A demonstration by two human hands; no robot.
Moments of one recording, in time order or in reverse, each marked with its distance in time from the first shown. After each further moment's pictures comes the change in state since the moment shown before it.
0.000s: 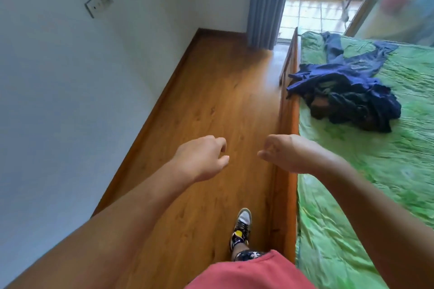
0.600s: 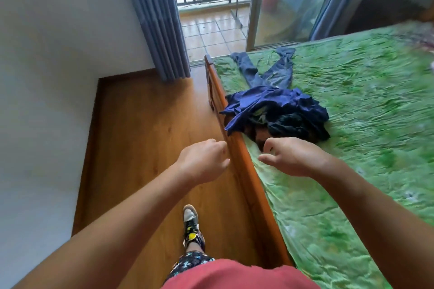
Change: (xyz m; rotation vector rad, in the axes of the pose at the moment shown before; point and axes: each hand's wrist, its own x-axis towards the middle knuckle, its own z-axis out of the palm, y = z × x) left_hand 0.399 0.073 -0.070 0.099 -0.070 0.500; right_hand 0.180 0.183 -0.146 0.146 0.124 0.458
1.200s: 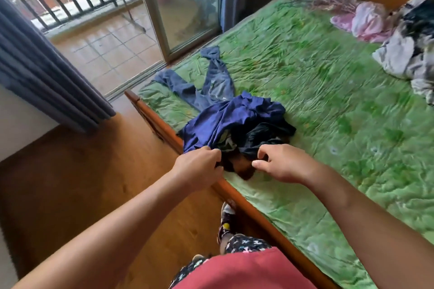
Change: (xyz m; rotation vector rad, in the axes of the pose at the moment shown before) left_hand 0.311 -0.054 -0.039 0.169 -0.270 0.483; right_hand 0.172 0.050 -0.059 0.278 0.007 0.464
